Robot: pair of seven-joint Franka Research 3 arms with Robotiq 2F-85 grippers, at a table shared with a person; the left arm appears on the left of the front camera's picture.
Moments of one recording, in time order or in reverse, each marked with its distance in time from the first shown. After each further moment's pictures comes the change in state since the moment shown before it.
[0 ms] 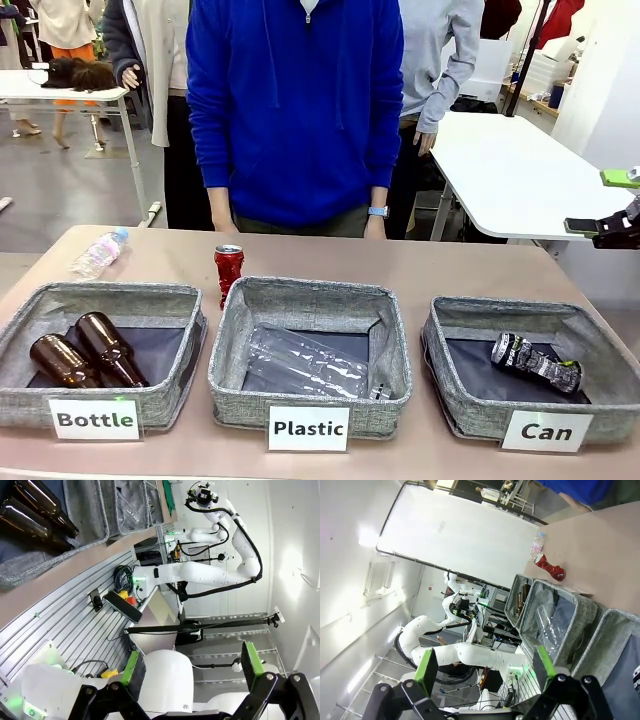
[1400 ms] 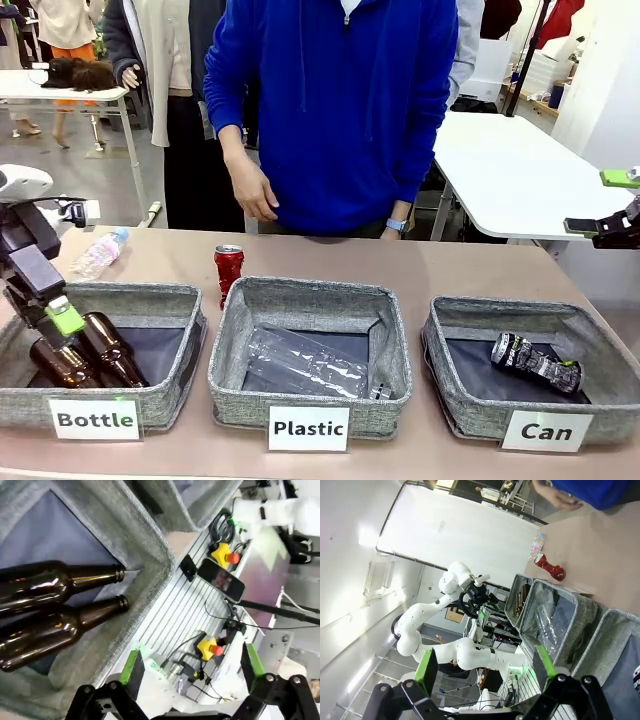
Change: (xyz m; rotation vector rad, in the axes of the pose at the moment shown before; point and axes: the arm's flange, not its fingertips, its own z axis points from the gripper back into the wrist) left arm 0.172 -0.001 -0.217 0.584 0.533 -0.215; right arm 0.000 0.000 0.000 0.000 0.001 0.000
